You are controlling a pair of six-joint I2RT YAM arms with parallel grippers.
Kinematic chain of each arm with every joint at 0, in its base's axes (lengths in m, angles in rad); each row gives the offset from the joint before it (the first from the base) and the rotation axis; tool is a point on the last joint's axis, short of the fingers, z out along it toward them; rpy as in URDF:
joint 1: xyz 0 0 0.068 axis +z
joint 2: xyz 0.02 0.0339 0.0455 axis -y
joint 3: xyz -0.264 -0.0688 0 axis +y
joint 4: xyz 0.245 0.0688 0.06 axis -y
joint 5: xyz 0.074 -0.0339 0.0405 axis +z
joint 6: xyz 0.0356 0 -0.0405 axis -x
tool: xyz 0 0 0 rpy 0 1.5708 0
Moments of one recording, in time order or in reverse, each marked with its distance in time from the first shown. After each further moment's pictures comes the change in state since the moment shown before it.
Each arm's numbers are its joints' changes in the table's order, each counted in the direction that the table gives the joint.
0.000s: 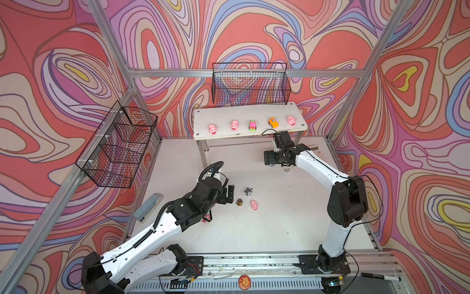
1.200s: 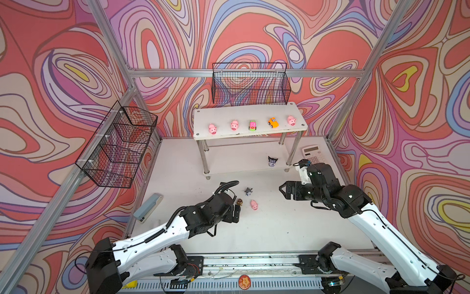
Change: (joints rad) left arm -0.170 -0.101 0.131 -0.055 -0.074 0.218; right arm 0.143 0.865 0.495 -0.268 0.146 -0.240
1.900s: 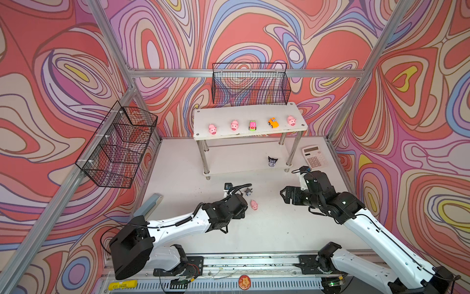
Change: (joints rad) left arm -0.052 -0.258 -0.028 0.135 0.183 0.197; right arm 0.002 0.037 0.158 0.116 -0.078 -0.041
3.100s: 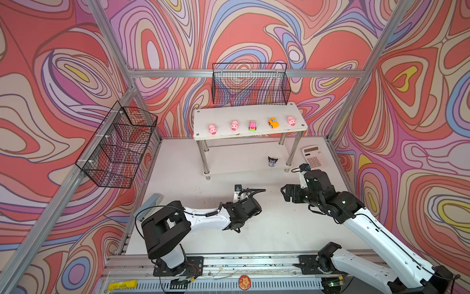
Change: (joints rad) left arm -0.066 -0.309 -0.084 0.155 0.156 0.071; right arm 0.000 -0.003 -0.009 0.029 -0.047 0.063
